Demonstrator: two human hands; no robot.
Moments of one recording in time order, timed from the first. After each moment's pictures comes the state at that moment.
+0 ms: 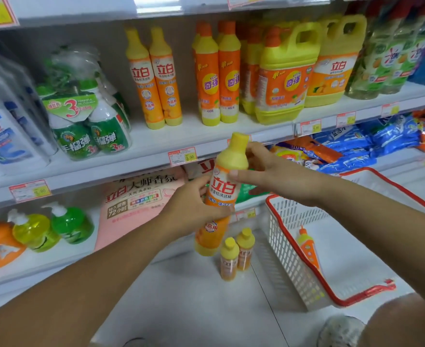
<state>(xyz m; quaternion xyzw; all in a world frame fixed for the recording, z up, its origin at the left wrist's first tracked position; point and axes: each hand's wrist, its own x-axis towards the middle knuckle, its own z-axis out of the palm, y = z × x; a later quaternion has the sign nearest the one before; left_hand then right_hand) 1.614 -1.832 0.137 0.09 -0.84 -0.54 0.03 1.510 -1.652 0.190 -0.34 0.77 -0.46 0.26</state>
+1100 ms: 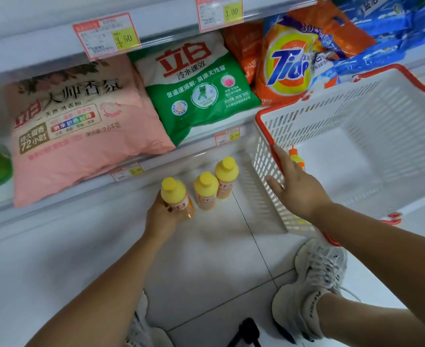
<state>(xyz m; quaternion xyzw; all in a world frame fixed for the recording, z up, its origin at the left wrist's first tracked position) 1.628 -1.840 -0.152 0.37 -0.75 -0.54 -0.04 1.479 -1.562 -0.078 -0.21 0.95 -0.19 0.14</state>
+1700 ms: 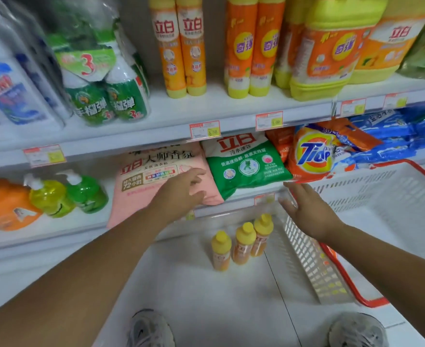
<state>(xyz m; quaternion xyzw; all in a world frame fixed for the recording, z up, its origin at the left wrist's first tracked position) 1.616 -1.912 0.056 0.16 -0.93 -0.34 0.05 1.487 -1.630 0.031 -0.26 0.93 -0.23 0.10</state>
